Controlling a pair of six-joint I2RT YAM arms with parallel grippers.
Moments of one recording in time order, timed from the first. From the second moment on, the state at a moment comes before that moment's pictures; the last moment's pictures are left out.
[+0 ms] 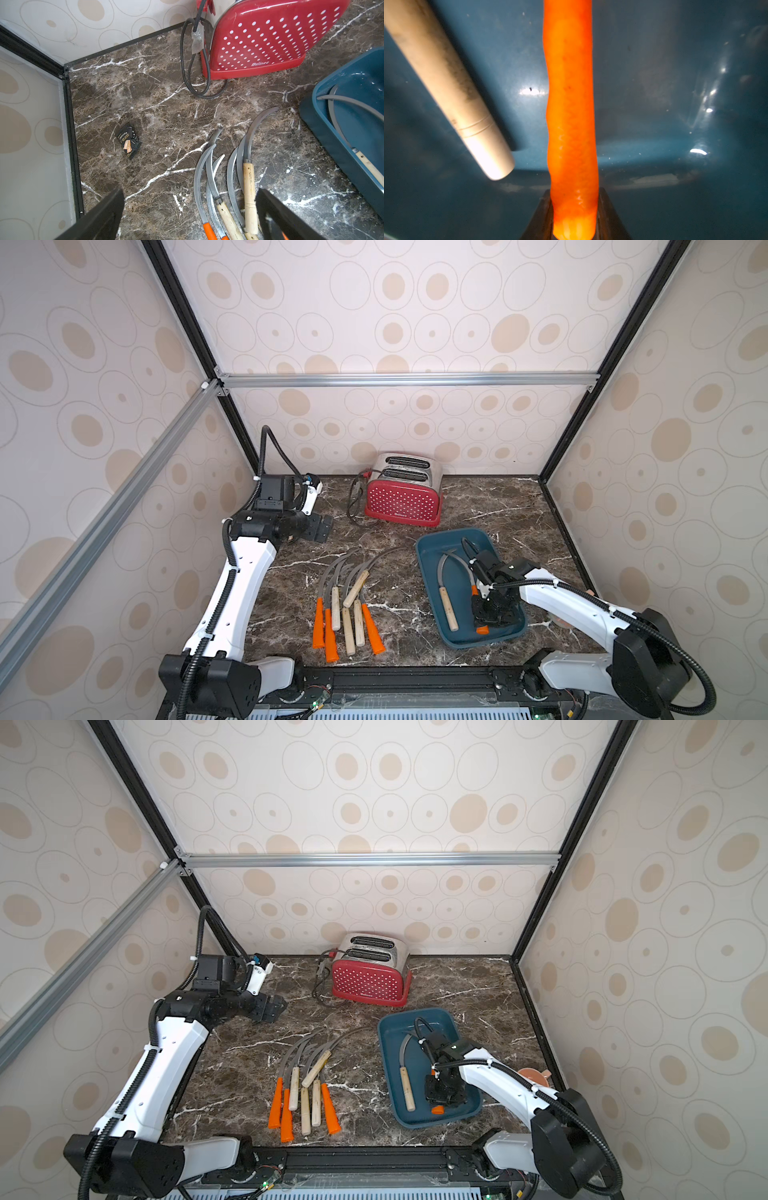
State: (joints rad) left arm -0.08 1.27 1.36 -0.93 0.13 0.25; right arm 0.54 1.28 0.76 -1.07 -0.14 0.62
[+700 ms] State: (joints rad) left arm -0.08 1.27 1.35 -0.93 0.14 0.25; right arm 0.54 1.34 0.82 -1.07 -0.05 0.59
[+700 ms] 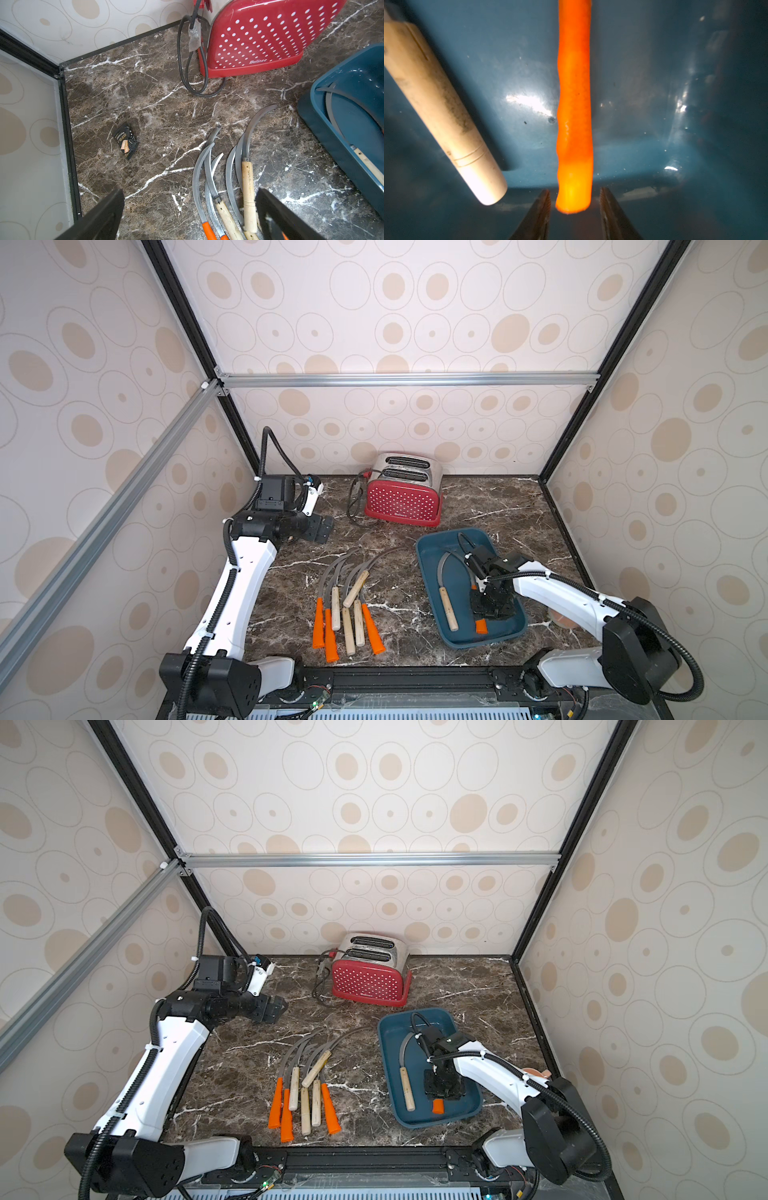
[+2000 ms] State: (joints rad) left arm -0.34 1.34 1.23 -0.96 0.09 0.28; right arm 0.67 1.25 1.07 -0.81 0.09 0.66
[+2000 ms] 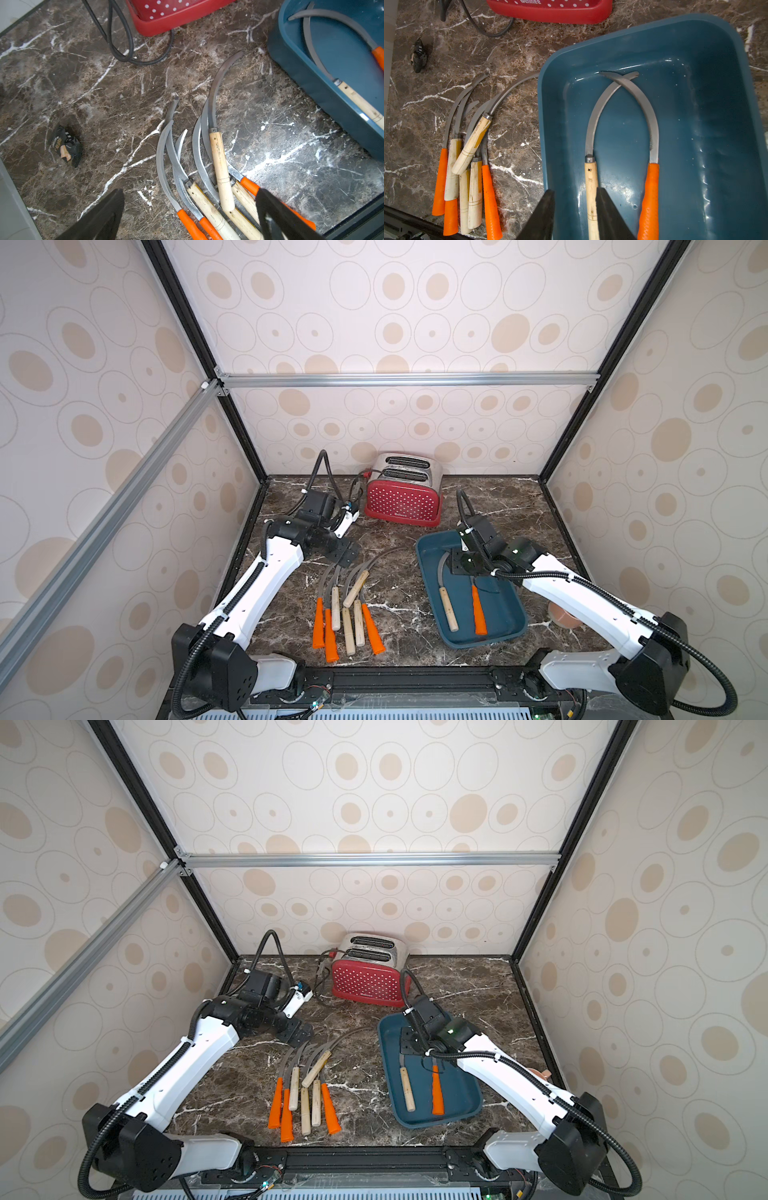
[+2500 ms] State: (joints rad) left arm -0.48 1.51 1.17 -0.92 0.03 0.21; right arm 0.67 1.13 0.97 -0.82 0.13 0.70
